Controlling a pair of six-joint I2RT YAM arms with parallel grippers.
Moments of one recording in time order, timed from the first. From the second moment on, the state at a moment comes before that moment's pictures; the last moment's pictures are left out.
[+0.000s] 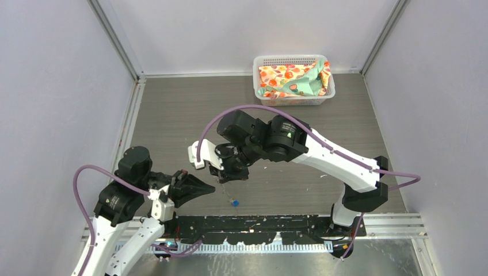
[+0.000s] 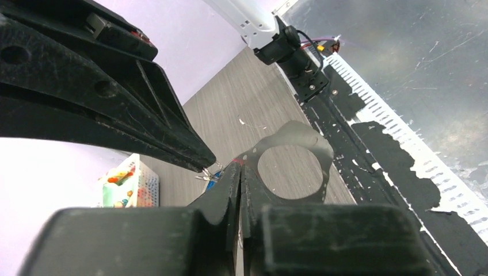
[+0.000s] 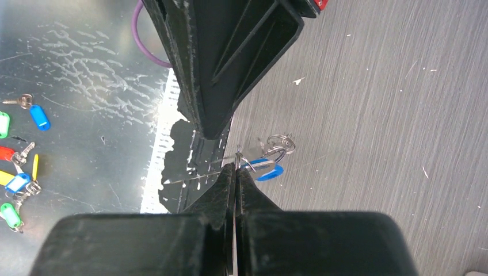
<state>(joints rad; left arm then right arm) -0.44 0.50 0.91 -0.79 1.33 1.07 1.28 1.70 2.13 -1.25 -0.35 -0.40</state>
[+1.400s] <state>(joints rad) -0.50 0.54 0.70 -0.14 1.41 0.30 1.22 1.70 2.02 -1.24 -0.75 -0.35</state>
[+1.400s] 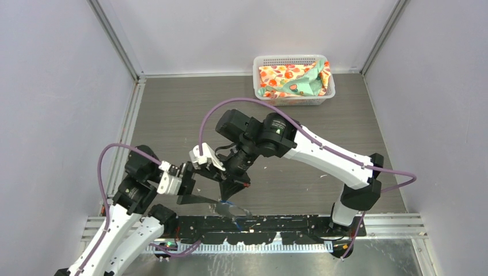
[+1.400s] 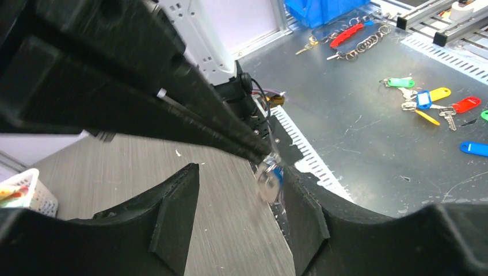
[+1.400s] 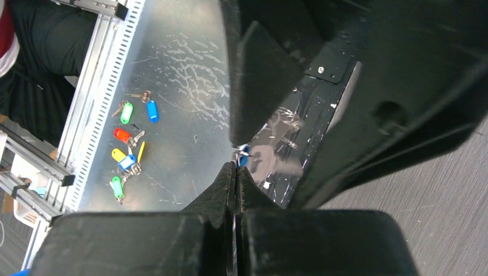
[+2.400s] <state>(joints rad) -0.50 0.54 0.81 -0.61 1.32 0.90 1.20 1.74 2.04 -1.26 -0.69 -0.32</state>
